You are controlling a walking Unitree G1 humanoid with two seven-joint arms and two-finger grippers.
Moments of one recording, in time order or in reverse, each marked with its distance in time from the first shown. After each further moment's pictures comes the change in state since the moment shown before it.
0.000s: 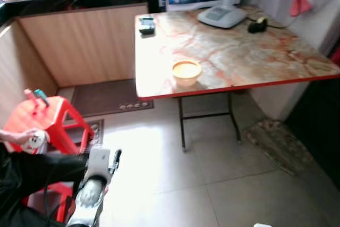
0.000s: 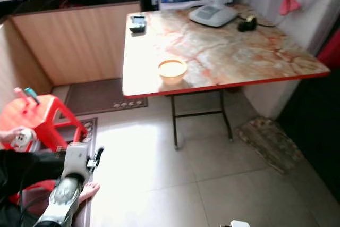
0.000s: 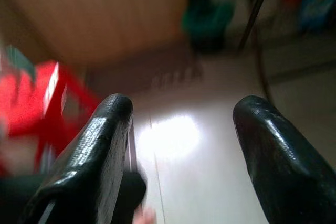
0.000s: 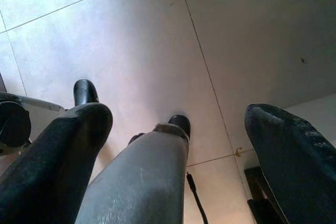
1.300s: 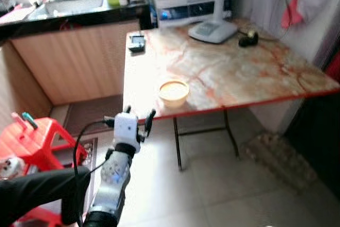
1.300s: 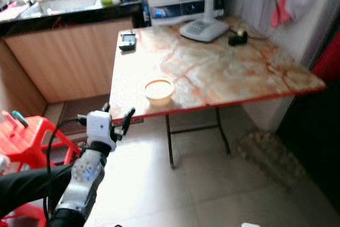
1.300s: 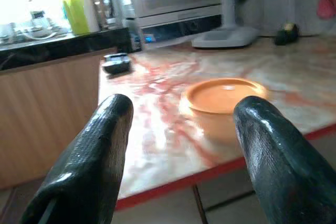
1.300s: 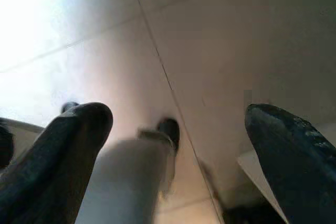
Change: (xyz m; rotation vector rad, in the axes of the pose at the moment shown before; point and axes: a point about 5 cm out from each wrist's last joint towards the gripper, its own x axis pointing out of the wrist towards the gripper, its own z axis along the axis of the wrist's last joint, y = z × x) left arm 0.013 -0.041 0.088 -0.154 -0.263 -0.107; right arm -0.004 -0.016 0.002 0.003 -0.016 -0.059
